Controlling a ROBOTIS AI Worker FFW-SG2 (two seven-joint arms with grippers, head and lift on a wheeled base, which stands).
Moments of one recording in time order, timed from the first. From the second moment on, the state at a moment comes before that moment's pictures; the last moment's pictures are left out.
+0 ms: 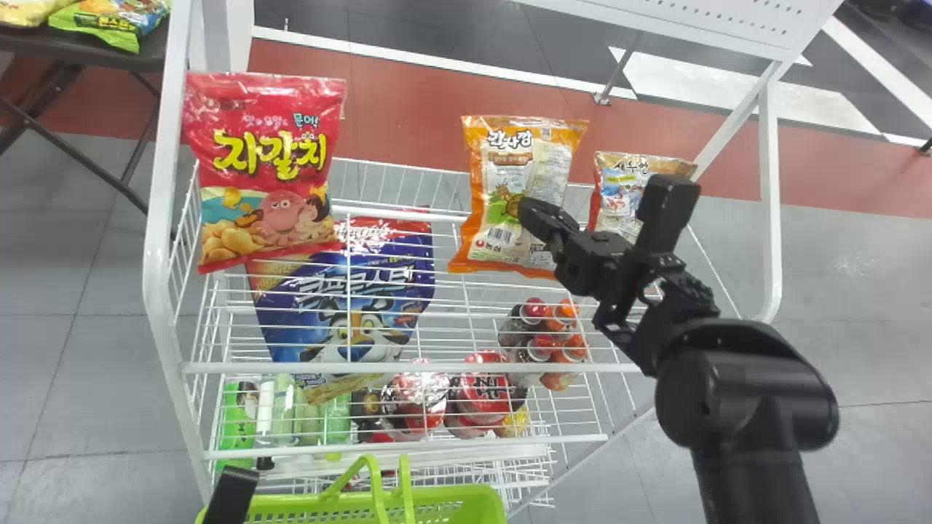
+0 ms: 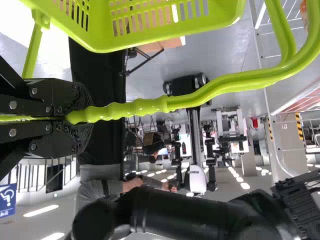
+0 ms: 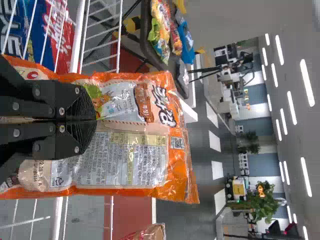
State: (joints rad) left arm 0.38 0.00 -0.24 -2.03 0.21 1.57 -1.08; right arm 0.16 -0.24 -0.22 -1.91 -0.33 0.54 0.34
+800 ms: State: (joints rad) left arm 0.42 0.00 -0.22 -2.04 0.21 1.52 -1.07; right arm 0.61 -0.16 -0.61 -2.50 -0.71 1.23 0.58
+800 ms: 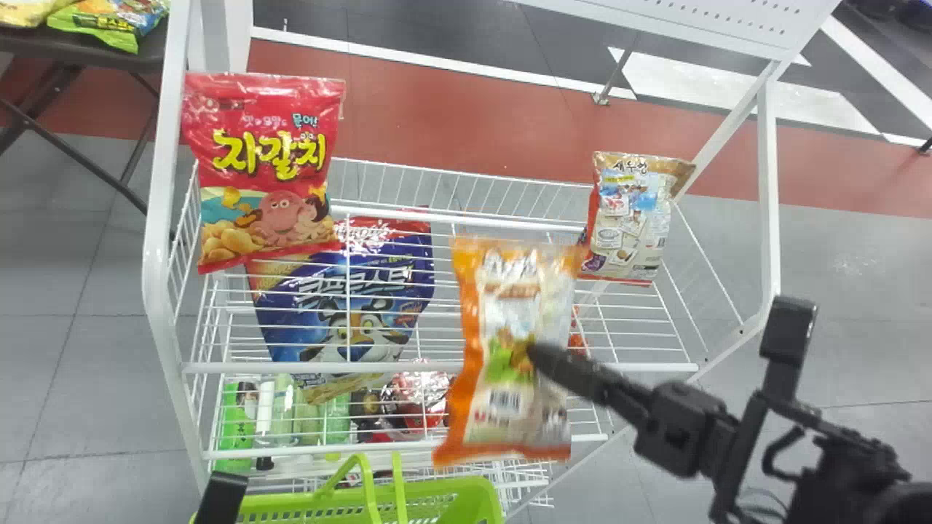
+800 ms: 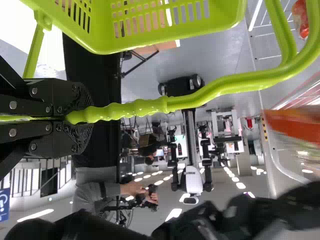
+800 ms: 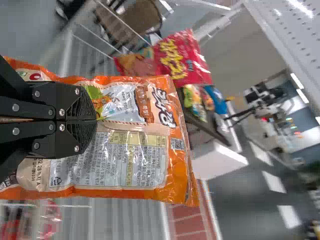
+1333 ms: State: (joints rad) left arm 0.42 0.00 -0.22 -2.05 0.21 1.51 -1.07; right arm 0.71 -0.17 -0.55 -2.42 -0.68 1.54 0.64
